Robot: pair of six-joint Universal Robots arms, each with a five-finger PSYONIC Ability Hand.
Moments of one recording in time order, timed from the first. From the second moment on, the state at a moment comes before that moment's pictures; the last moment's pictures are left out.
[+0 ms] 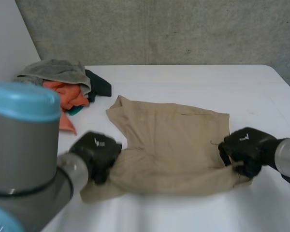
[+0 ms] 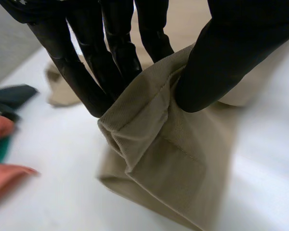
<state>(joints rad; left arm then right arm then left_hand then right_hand) 4.06 -1.86 -1.49 2.77 -1.69 3.50 1.70 -1.36 1.64 0.49 1.14 2.37 1.15 1.20 1.19 1.19 0.99 1.12 1.18 1.20 1.20 1.02</state>
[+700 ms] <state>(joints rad) 4.14 -2.59 -0.49 2.77 -1.26 3.91 1.75 -1.40 1.79 0.20 1.19 2.45 0.30 0.29 0.29 0.29 0.12 1.12 1.18 1.20 1.20 1.02</state>
